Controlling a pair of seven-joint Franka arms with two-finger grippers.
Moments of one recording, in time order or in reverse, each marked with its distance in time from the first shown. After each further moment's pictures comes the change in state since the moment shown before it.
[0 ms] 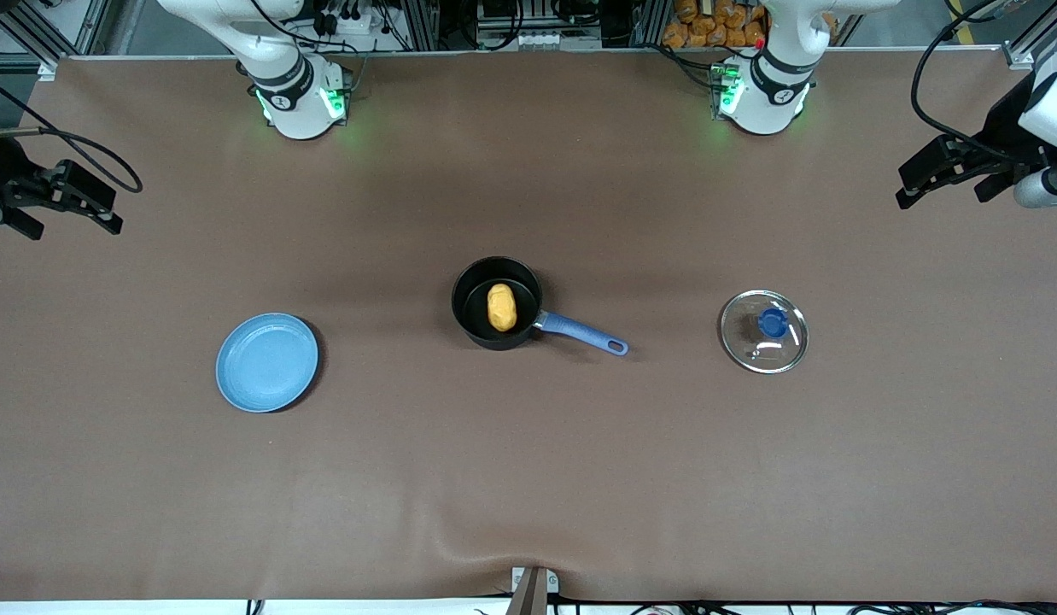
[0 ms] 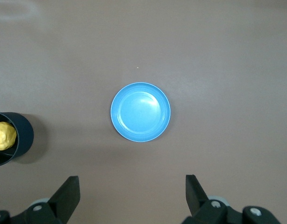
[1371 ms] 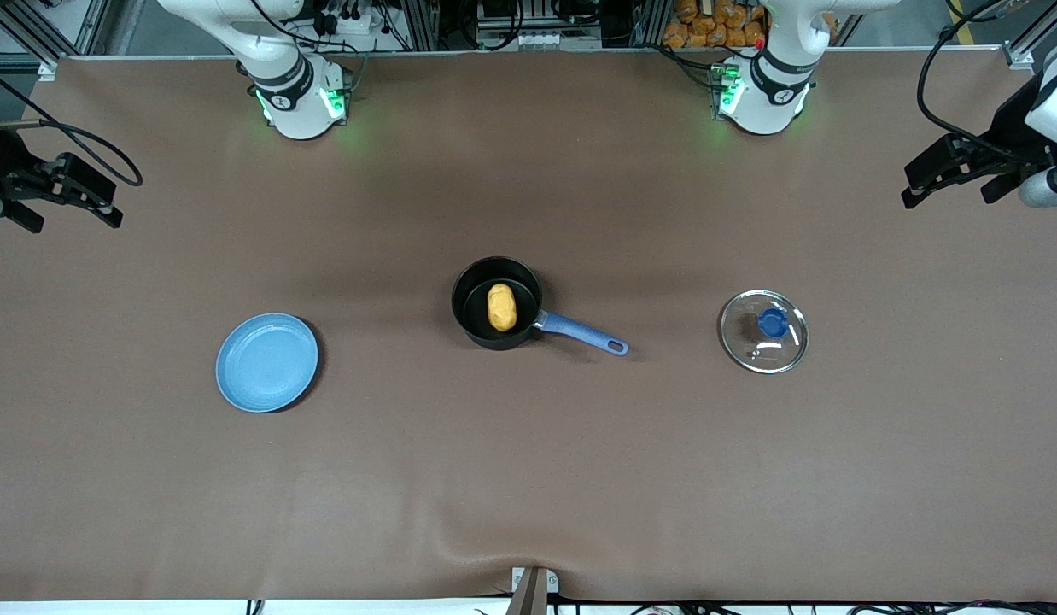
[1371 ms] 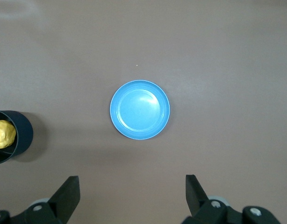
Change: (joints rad) left arm 0.005 0.000 0.007 0.000 0.000 -0.001 0.039; right arm -0.002 -0.019 -0.001 -0.023 0.000 0.005 0.000
